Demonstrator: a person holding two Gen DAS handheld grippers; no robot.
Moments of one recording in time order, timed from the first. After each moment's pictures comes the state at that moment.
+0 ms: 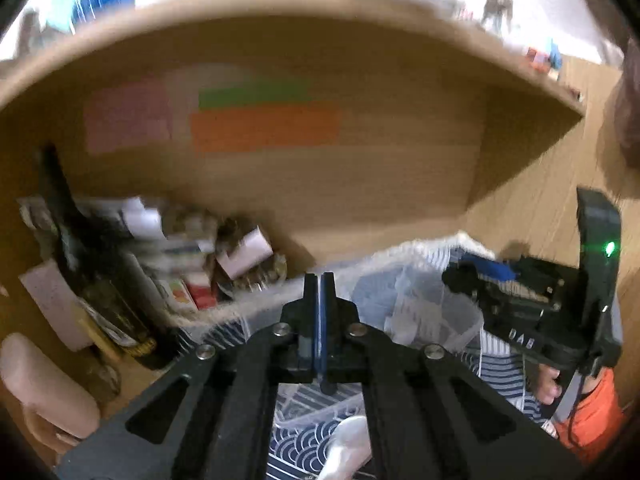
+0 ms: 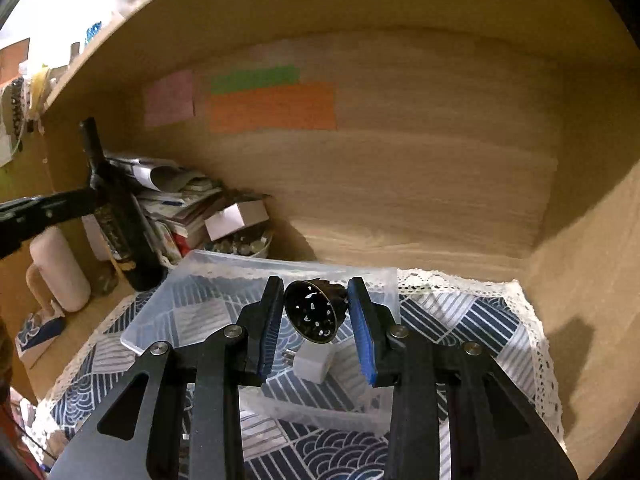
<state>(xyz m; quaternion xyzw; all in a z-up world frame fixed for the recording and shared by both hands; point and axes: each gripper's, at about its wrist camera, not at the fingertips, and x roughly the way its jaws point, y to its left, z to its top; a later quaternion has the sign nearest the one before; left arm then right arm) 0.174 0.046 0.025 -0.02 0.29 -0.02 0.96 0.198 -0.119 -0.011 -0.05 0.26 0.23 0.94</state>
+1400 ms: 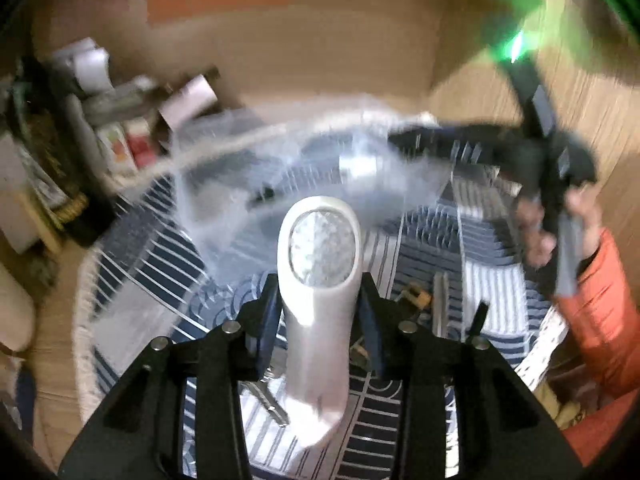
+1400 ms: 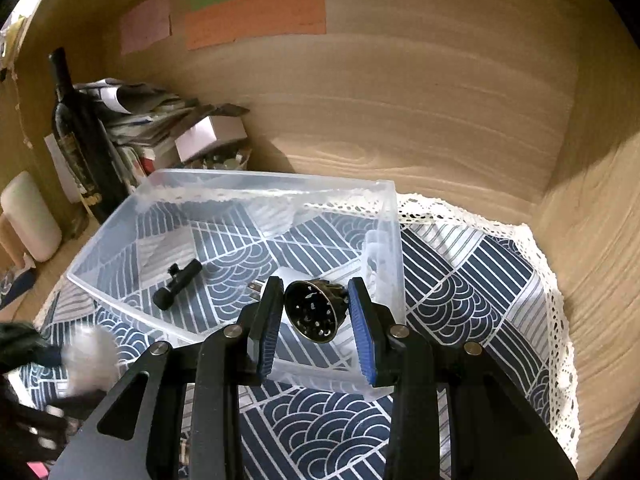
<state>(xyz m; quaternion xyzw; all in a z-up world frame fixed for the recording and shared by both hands) 0.107 0.026 -0.072 -0.01 0.40 -0.10 0.91 0.223 -0.120 -0.057 -0.09 0.34 0.21 0.91</state>
